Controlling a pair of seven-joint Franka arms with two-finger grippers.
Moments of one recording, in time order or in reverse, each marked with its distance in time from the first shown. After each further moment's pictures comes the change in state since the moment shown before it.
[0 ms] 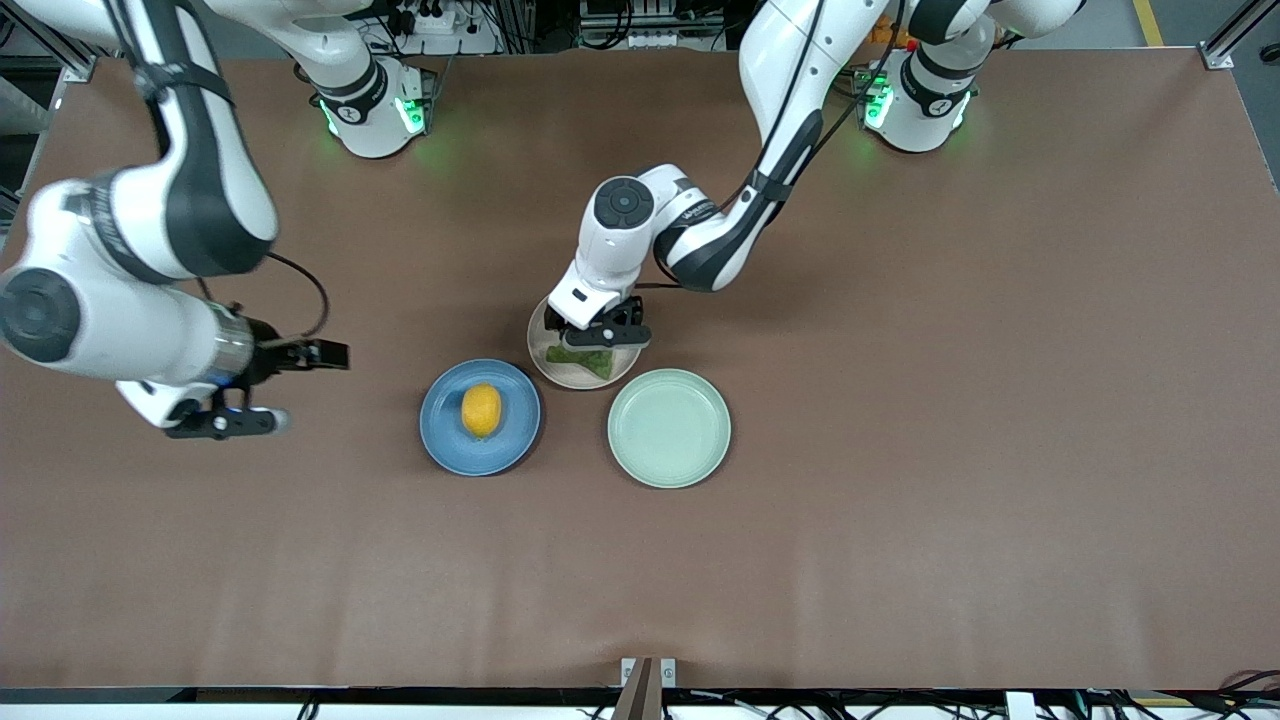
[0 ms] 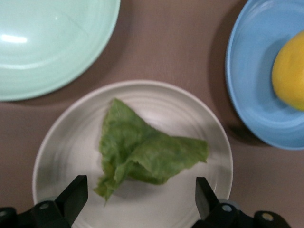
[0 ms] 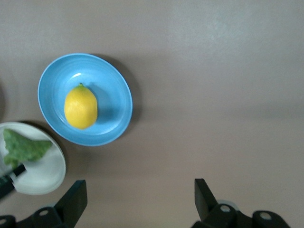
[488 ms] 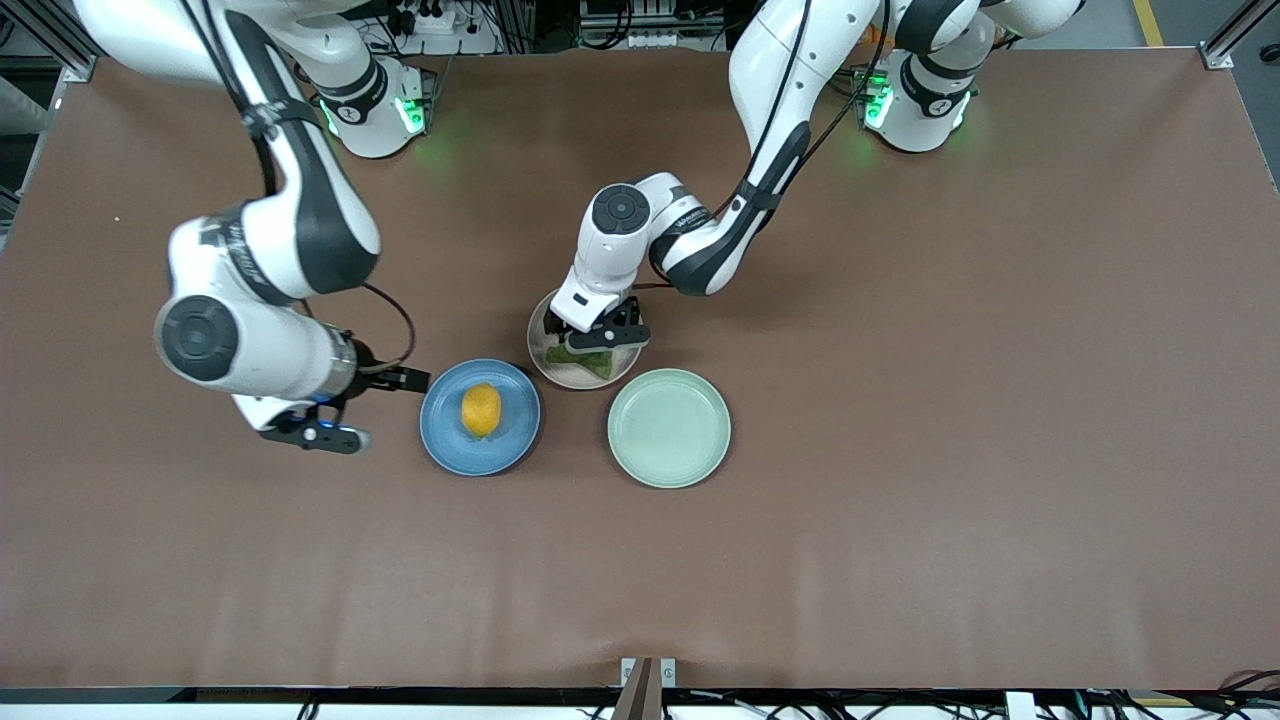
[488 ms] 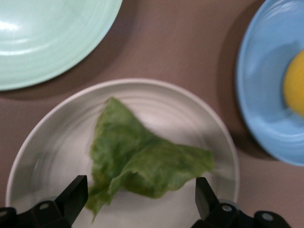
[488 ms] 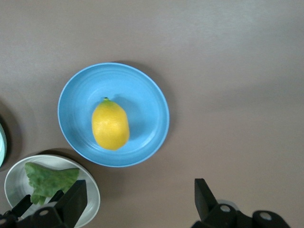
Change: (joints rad) left arm -0.004 0.036 0.011 0.010 0.000 0.085 -0.051; right arm 0.119 0.080 0.003 -0.012 0.008 0.123 0.232
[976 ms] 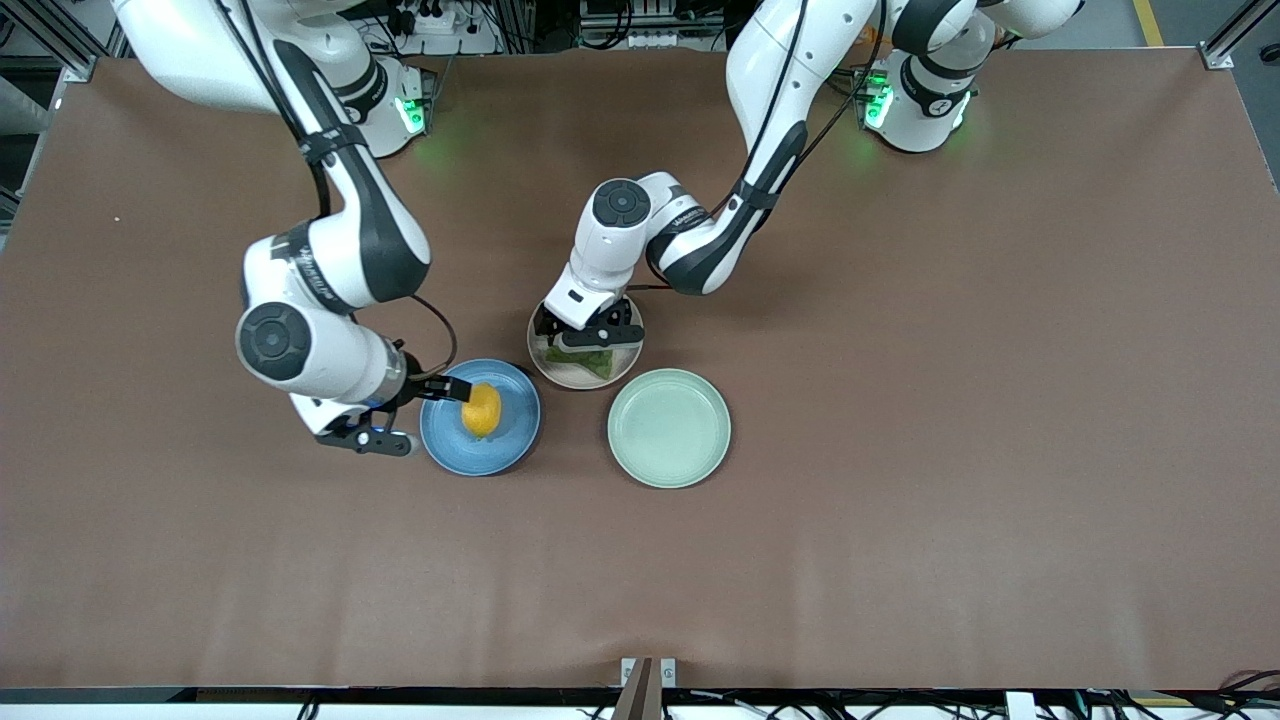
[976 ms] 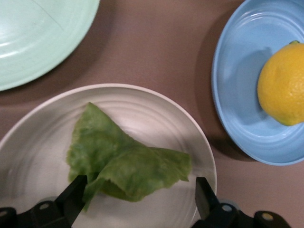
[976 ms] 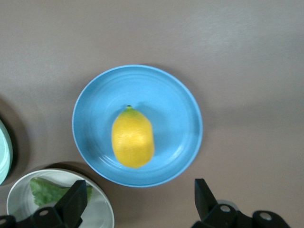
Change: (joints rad) left arm -0.017 0.020 0.003 0.005 0.000 0.067 0.000; right arm 0.053 0.020 0.002 -0.116 0.026 0.212 0.008
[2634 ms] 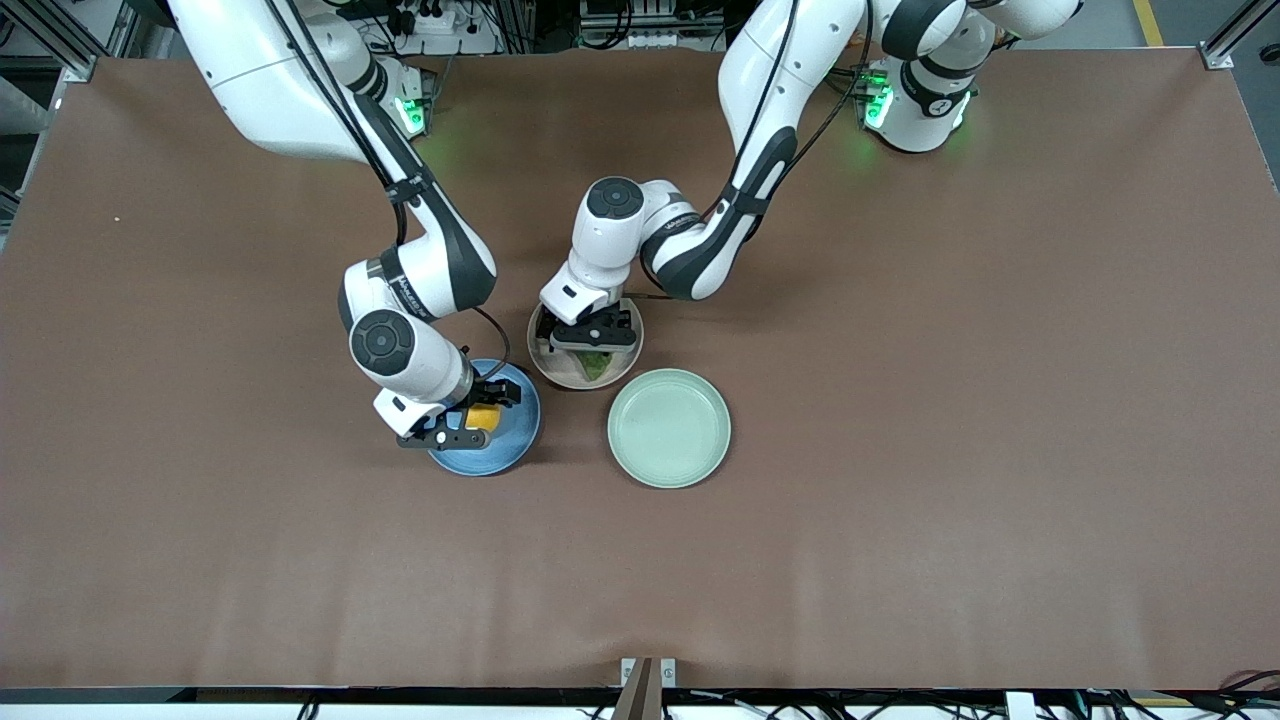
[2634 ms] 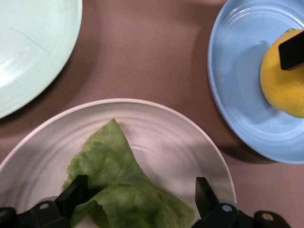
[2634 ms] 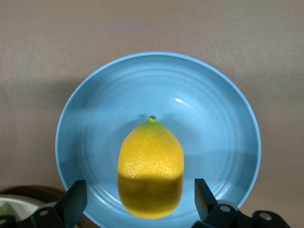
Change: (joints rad) left arm -0.029 0.027 0.038 0.002 0.153 0.040 -0.001; right arm 0.076 0.124 -0.019 -0.076 -0.051 0.249 -0.071
